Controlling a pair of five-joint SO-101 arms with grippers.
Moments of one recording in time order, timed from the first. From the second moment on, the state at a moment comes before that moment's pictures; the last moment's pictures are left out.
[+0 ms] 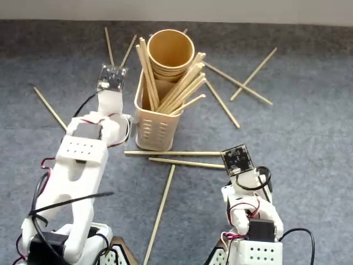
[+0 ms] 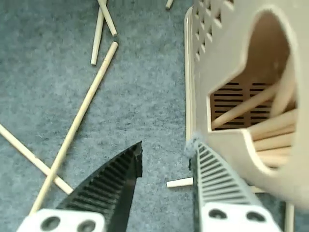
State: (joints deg) left arm 0.7 -24.6 44.6 45.0 3.3; right arm -1.0 -100.1 95.4 62.5 28.5
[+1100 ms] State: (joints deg) left arm -15.8 -41.3 58.0 29.2 8.9; right arm -24.1 -13.6 43.9 47.3 56.9
